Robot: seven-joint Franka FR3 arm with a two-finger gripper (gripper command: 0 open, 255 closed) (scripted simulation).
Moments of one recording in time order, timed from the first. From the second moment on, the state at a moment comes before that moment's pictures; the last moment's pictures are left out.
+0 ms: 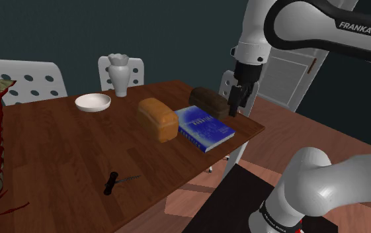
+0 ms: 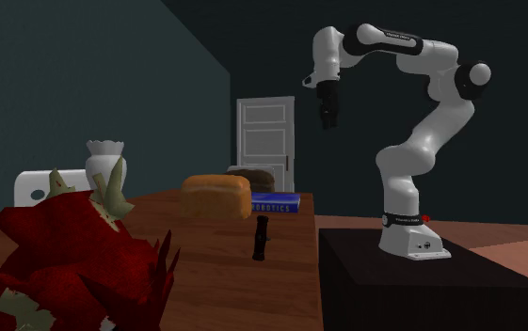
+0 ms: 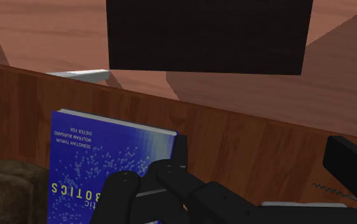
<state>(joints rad) 0.00 -0.83 0.05 -2.32 0.02 1.42 0.00</state>
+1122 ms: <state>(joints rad) 0.09 -0.36 0.22 -2.19 0.12 1.71 0.07</state>
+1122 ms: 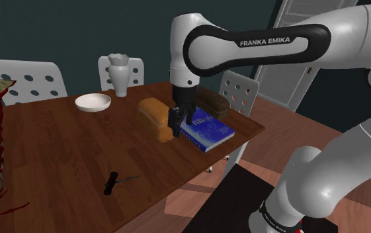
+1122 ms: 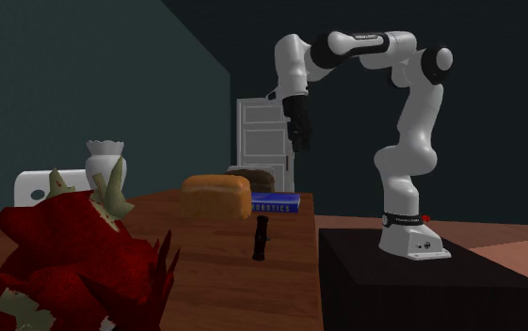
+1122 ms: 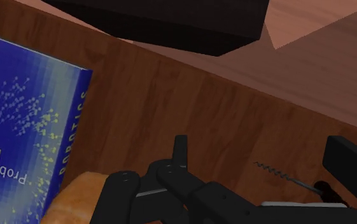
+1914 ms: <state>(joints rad) 0.16 0.07 0.33 -1.92 0.09 1.83 0.14</state>
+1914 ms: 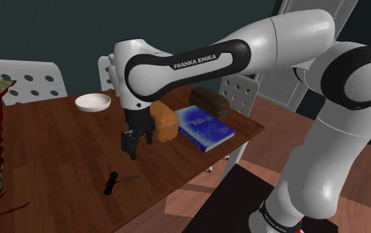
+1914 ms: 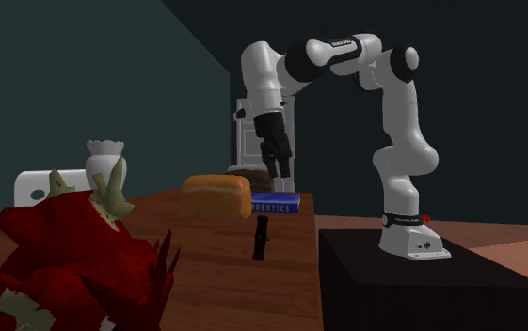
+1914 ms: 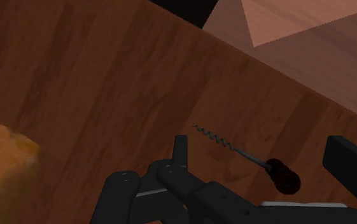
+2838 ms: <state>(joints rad) 0.26 0.40 0.36 -1.69 0.02 1.89 0.19</state>
